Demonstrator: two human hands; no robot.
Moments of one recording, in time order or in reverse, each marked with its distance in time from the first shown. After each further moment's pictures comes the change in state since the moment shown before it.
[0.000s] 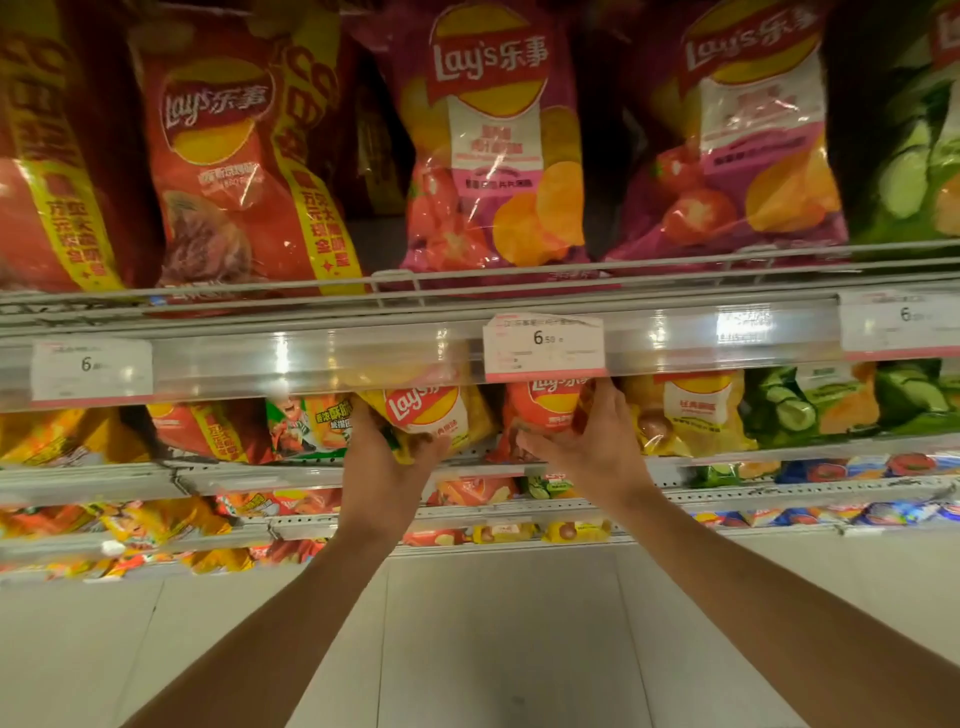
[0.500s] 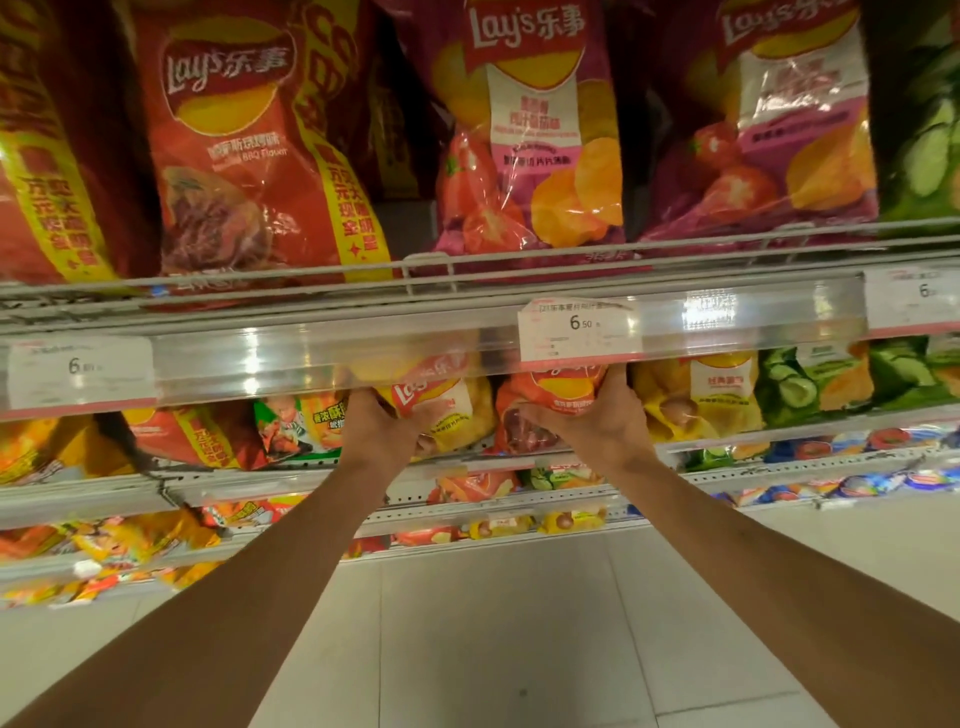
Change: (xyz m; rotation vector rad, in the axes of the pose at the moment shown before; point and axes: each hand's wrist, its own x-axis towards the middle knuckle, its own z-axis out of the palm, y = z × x) left_hand 0.055 -0.003 -0.006 -0.193 -0.085 -0.196; right_hand 0.013 -0.018 0.013 -0.022 0.098 0.130
